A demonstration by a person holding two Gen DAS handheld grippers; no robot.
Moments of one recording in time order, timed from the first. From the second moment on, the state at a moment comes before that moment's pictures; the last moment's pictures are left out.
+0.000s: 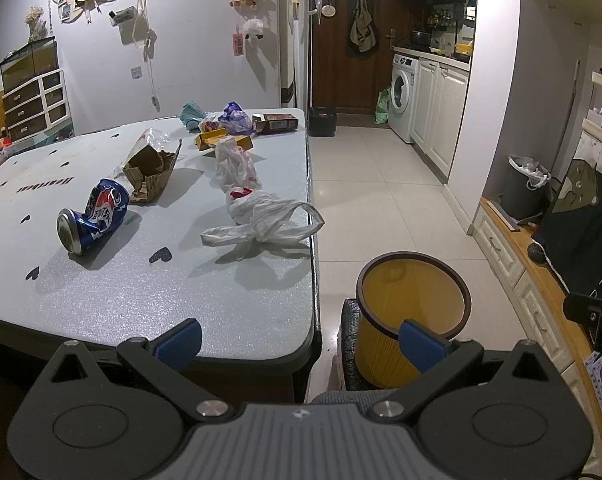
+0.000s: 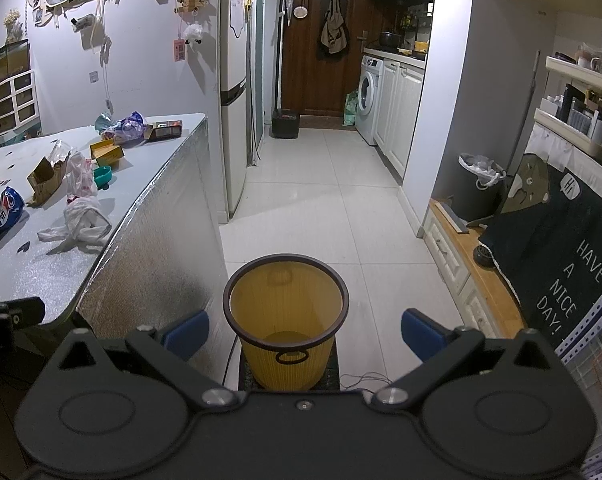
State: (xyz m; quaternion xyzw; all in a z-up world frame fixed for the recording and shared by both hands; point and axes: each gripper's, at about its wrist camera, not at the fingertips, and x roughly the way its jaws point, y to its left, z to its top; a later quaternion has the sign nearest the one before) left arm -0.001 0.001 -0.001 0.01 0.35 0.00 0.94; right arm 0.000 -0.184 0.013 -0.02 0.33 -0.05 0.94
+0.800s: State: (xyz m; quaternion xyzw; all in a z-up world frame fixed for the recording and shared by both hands) left arm -0.001 0.002 0.000 0.01 0.35 0.00 0.94; right arm 0.000 -0.183 0.014 -0.02 0.33 -0.05 0.94
